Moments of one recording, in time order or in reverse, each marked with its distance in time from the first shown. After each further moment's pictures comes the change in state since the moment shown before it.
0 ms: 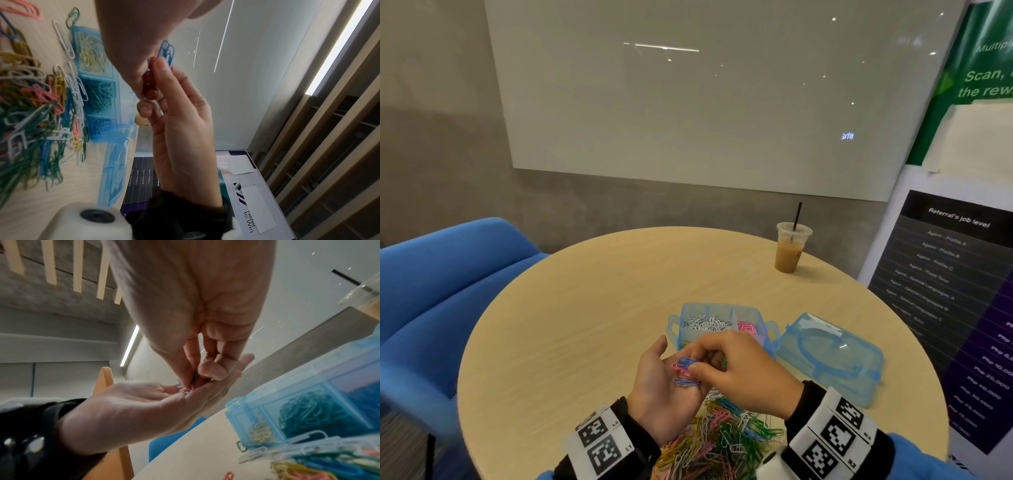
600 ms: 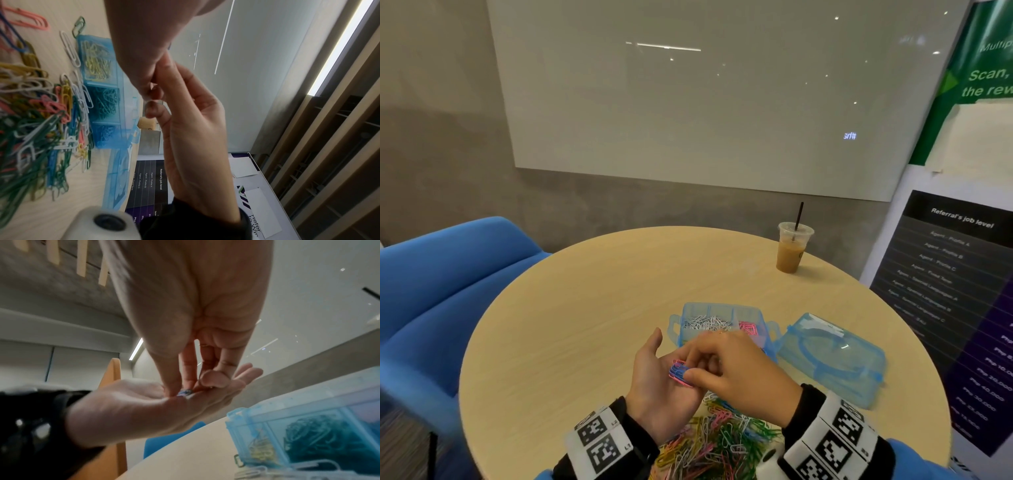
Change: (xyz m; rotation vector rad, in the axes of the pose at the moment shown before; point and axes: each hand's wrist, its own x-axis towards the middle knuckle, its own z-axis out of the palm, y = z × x) left_hand -0.002 0.002 0.002 -0.059 -0.029 0.009; right_hand -0.001 -0.010 -0.001 -0.086 0.001 -0.086
